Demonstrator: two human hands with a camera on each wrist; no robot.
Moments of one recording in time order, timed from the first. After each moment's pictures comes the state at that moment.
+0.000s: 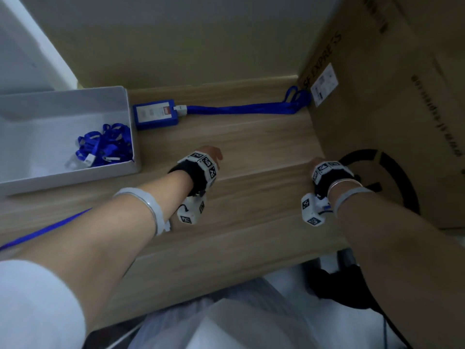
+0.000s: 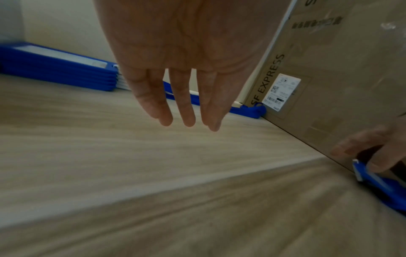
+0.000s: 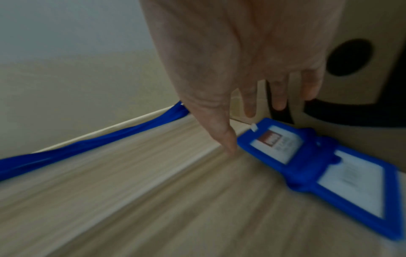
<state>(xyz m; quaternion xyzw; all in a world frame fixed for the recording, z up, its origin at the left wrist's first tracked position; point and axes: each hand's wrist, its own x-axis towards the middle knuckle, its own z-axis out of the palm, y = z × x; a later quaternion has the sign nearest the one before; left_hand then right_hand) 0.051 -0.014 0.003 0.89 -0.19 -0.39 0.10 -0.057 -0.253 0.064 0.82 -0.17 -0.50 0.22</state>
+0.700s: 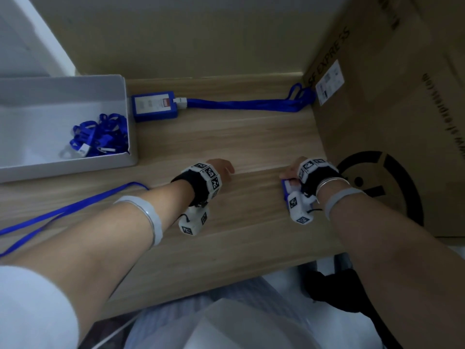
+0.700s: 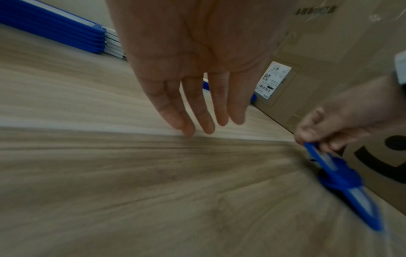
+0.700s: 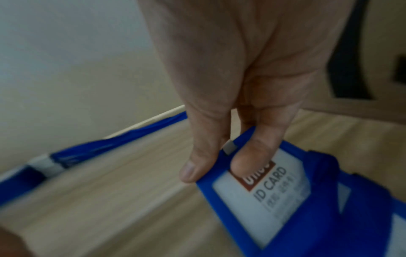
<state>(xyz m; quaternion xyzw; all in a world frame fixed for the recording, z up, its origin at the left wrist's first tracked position) 0.010 -0.029 -0.006 0.88 -0.17 -0.41 0.18 -0.012 -0.272 -0.023 0.84 -0.11 -0.52 0.13</state>
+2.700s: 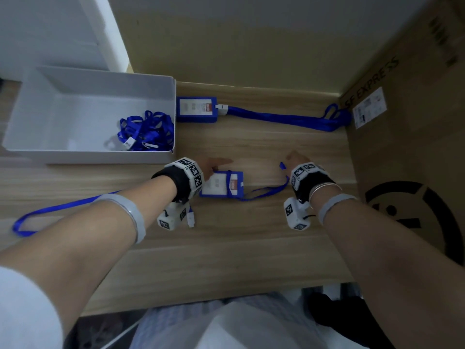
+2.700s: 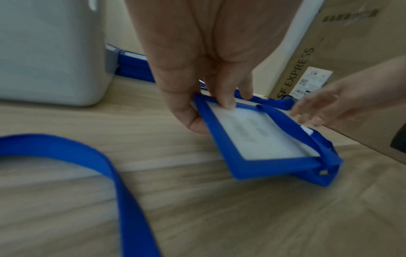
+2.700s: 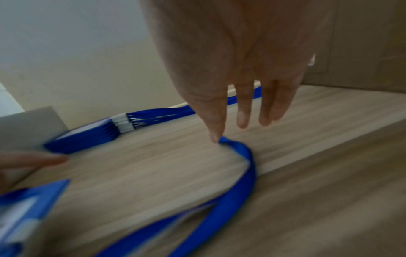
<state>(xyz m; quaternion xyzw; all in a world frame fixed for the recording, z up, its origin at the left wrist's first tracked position) 0.037 0.085 -0.008 0.86 -0.19 -0.41 0.24 0.017 -0.163 0.010 0.93 -0.18 -0.32 -0.05</state>
